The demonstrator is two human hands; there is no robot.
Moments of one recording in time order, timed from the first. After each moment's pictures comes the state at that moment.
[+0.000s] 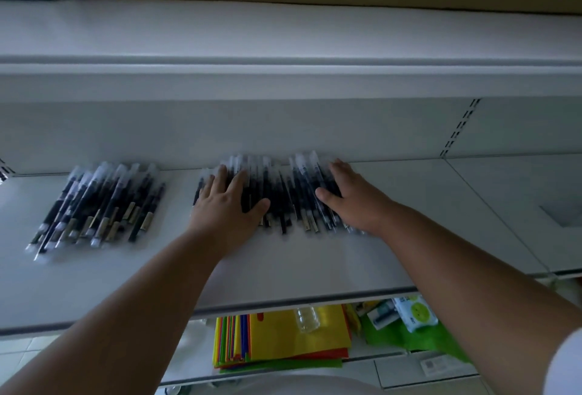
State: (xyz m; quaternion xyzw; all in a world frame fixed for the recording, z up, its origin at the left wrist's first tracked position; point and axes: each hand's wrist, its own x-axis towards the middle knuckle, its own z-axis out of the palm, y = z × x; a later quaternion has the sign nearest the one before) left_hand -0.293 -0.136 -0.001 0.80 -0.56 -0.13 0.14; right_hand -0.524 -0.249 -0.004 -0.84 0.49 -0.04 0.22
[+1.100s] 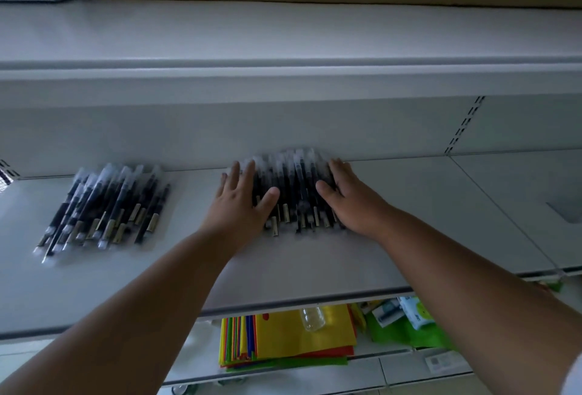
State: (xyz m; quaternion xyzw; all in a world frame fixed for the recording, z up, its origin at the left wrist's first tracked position) left_hand -0.297 -0.143 -0.003 0.77 -0.58 -0.18 0.20; right_hand -0.508 -0.235 -0.003 -0.81 0.51 -0.09 0.28
